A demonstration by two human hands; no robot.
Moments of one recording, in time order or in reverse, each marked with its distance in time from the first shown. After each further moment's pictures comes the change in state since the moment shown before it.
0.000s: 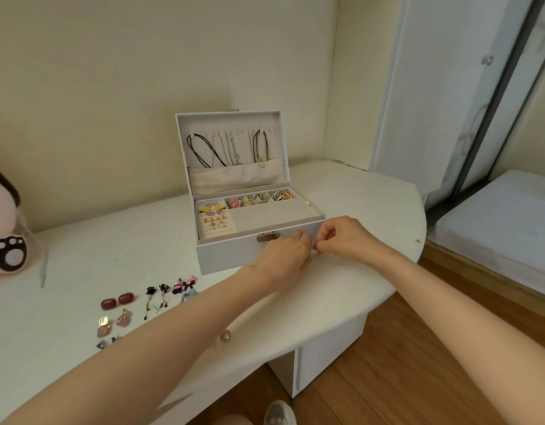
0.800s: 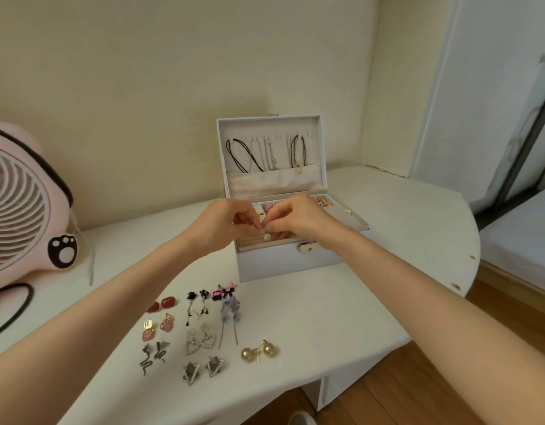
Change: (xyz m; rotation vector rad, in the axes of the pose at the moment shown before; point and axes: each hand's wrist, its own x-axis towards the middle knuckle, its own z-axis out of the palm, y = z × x) left_hand -0.060 -0.131 -0.071 -0.528 0.194 -0.219; right_hand 0.041 -0.117 0.053 0.402 -0.199 -0.230
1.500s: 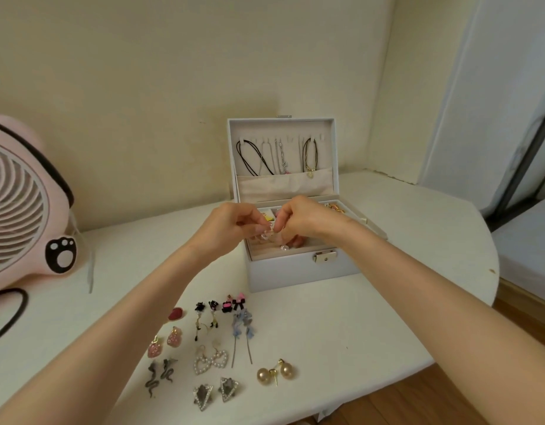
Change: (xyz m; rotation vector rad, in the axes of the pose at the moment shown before) left_hand 0.004 -0.019 0.002 -0.236 0.049 -0.113; right_hand 0.026 -0.014 0.006 -0.266 -0.101 0.188
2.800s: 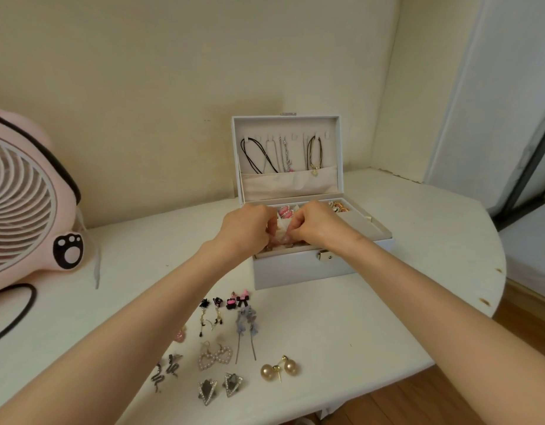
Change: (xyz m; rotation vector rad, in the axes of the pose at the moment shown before) left_hand 0.011 0.021 0.021 0.674 -0.009 -0.025; right_hand -0.012 0.010 0.008 -0.116 0.190 -0.060
